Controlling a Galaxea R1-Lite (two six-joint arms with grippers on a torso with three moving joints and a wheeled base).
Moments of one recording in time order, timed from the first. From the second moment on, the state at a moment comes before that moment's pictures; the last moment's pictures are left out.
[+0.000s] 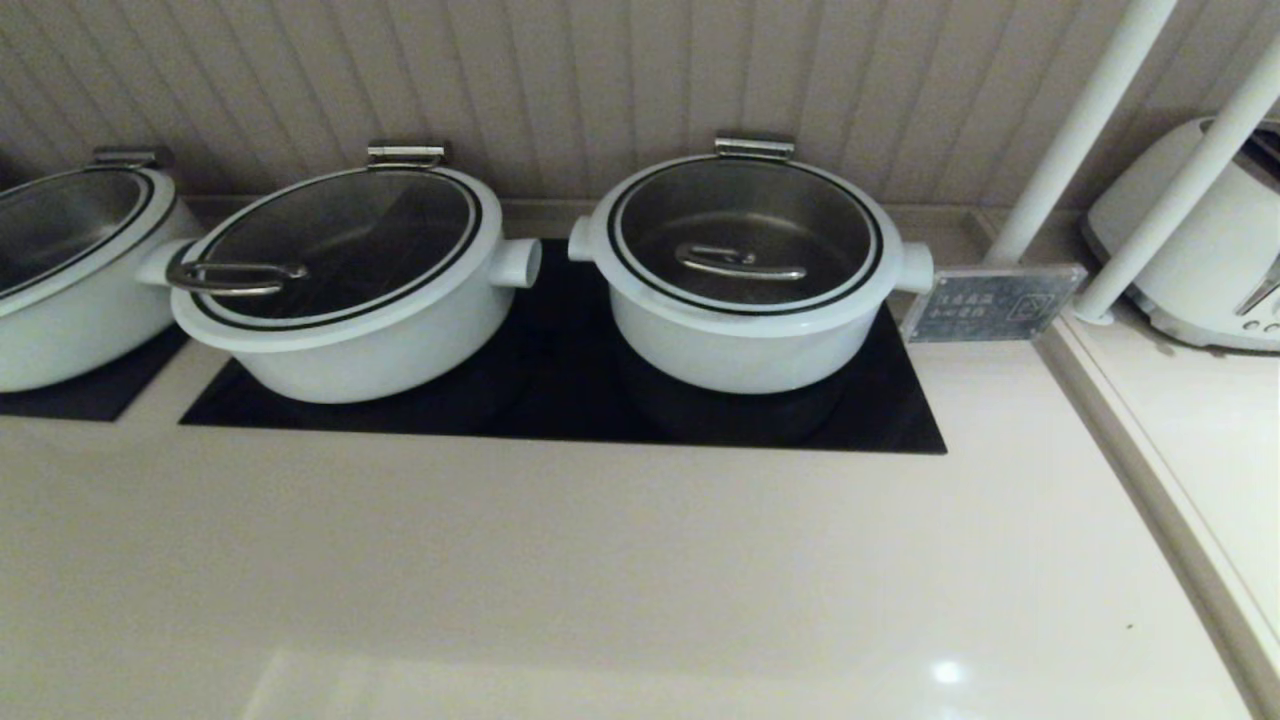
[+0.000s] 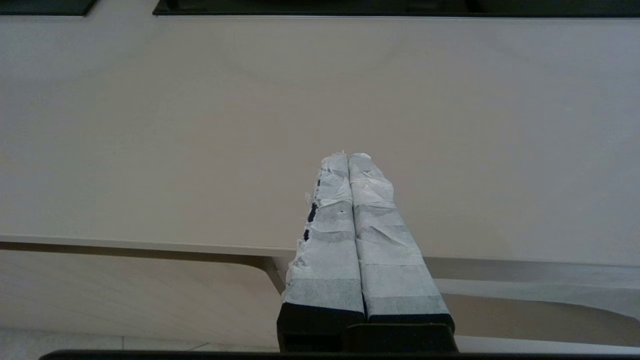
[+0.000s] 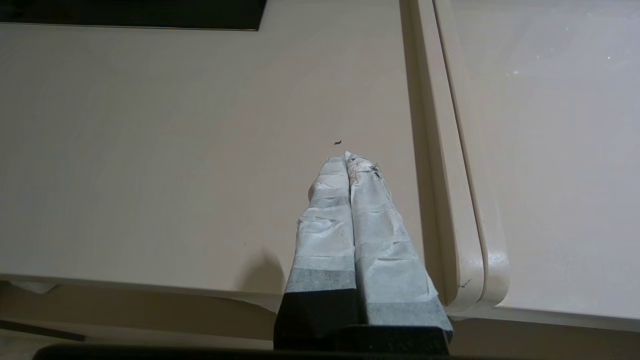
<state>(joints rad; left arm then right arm) 0.01 0.00 0.00 0.00 0.00 0.01 0.01 0.00 0.00 0.00 0.00 0.00</state>
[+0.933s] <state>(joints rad) 0.00 0.00 0.00 0.00 0.00 0.01 0.01 0.00 -0.04 0.00 0.05 -0.05</state>
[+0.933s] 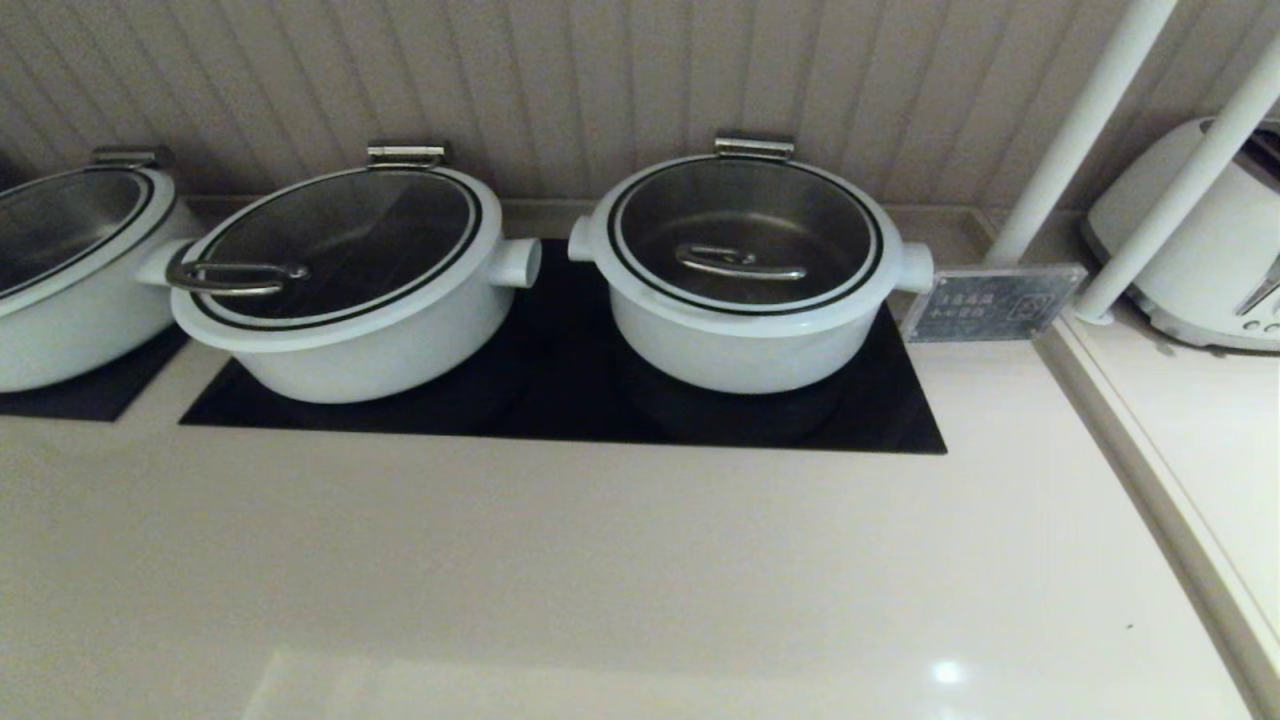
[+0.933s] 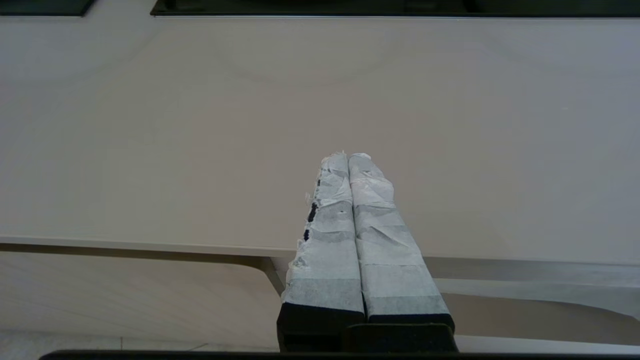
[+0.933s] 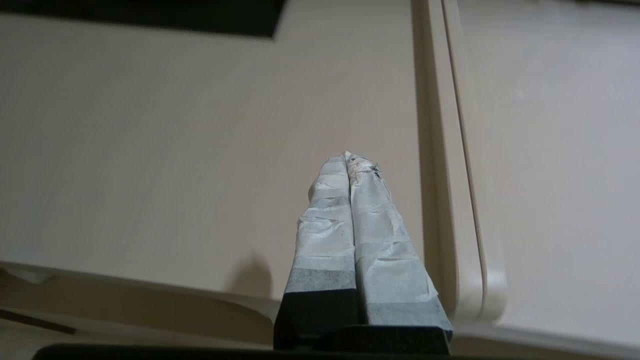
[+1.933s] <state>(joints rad) 0.00 0.00 0.00 0.00 0.00 0.01 0.02 0.41 -0.43 -0.10 0.49 -0.07</state>
